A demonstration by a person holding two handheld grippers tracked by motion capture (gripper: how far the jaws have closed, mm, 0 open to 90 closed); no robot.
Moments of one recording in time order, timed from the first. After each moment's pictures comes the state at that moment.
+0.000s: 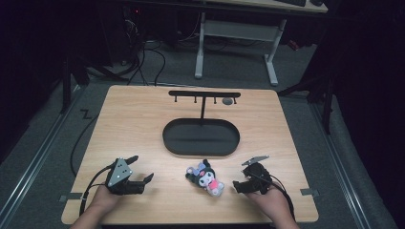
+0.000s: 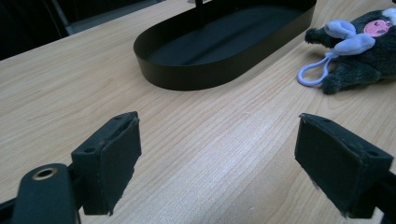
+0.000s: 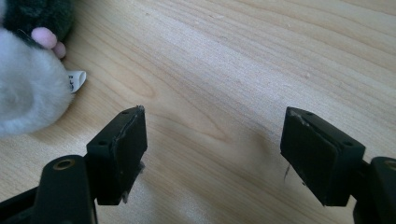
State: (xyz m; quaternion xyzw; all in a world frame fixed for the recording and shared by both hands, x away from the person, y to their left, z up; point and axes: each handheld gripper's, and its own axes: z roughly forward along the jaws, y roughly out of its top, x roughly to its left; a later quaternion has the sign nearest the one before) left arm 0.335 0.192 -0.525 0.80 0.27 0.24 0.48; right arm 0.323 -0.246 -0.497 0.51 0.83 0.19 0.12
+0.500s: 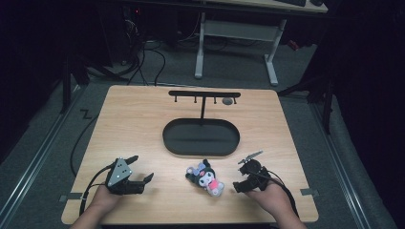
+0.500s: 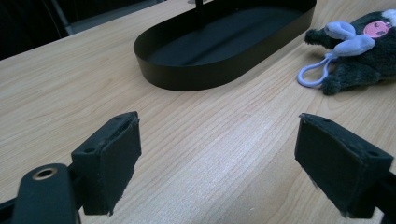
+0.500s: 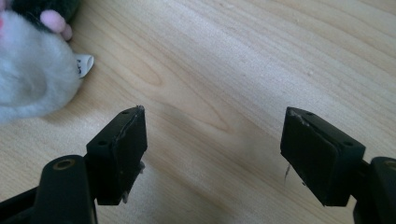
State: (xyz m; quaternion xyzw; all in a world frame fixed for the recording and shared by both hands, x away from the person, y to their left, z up) left arm 0.336 0.192 -0.525 0.80 0.27 0.24 0.48; right arm 0.330 -0.237 -0.484 0.49 0.85 0.13 0.10
